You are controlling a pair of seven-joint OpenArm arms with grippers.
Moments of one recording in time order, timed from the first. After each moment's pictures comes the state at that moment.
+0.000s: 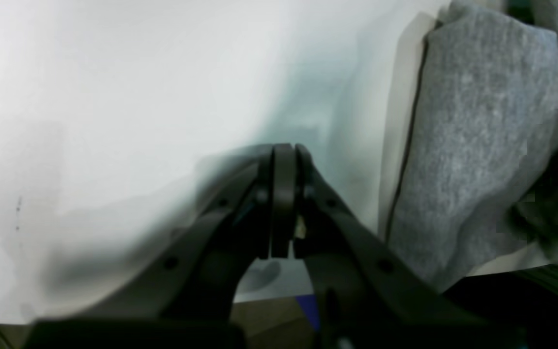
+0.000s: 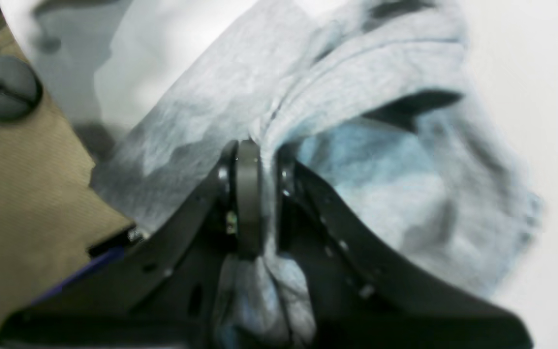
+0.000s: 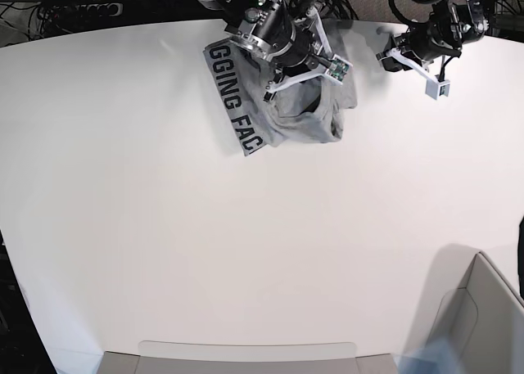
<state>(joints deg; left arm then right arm) 28.2 -11.3 -25.7 101.1 -41.5 -9.4 66.6 -10.0 1.6 -48.2 108.8 -10.2 17.9 -65.3</state>
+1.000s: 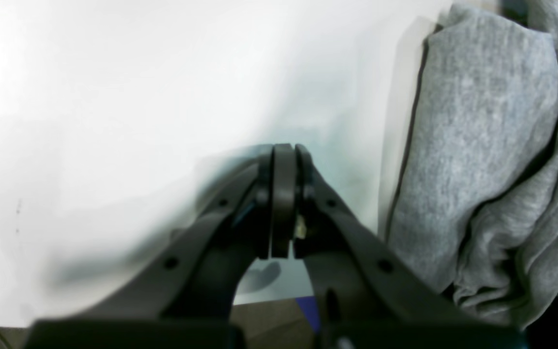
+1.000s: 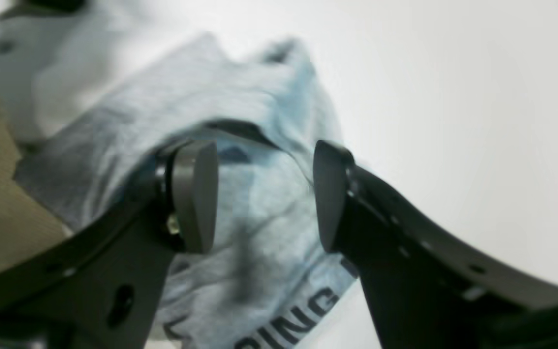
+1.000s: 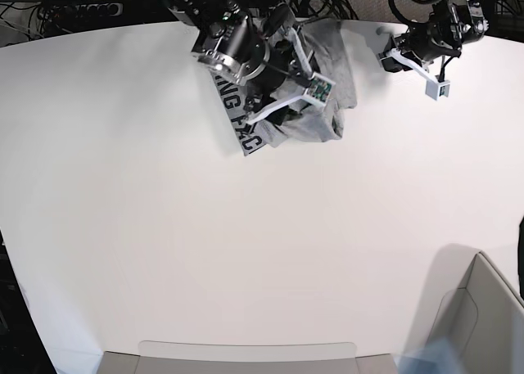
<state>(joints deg) 27.1 -11.3 -25.4 101.1 -41.3 -9.4 65.7 -7.7 2.9 -36.0 119.5 -5.9 30.4 -64.9</state>
